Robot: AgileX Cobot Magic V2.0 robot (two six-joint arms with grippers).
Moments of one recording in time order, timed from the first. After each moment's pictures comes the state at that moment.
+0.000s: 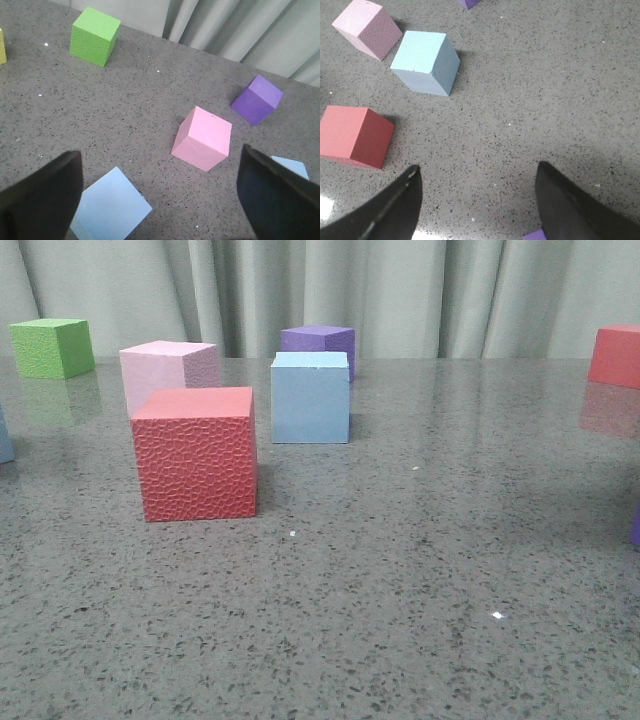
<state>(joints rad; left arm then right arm) 0.02 0.99 -1.03 -0.36 0.67 -0.09 0.51 0.97 -1.00 -0.02 0.78 0.42</state>
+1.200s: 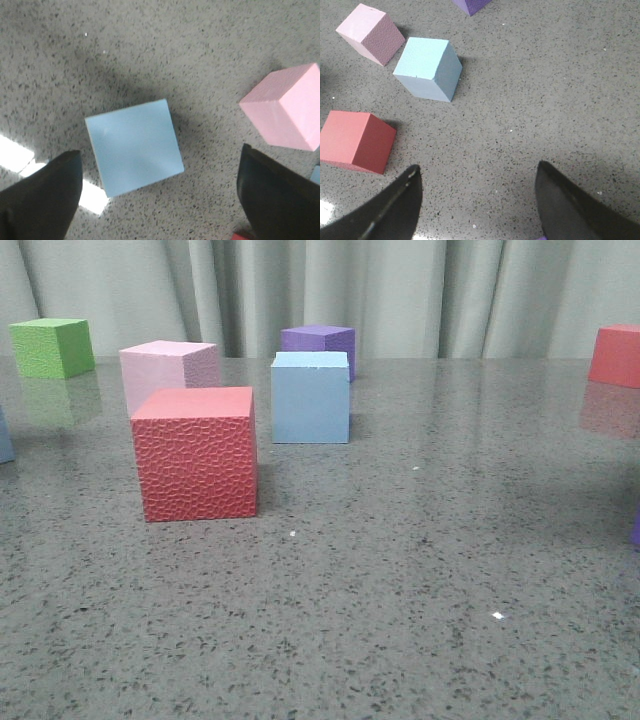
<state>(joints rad) -0.17 1.35 -1.29 0.04 1.08 -0.88 0.51 0.97 -0.99 -0.02 0.76 0.42</state>
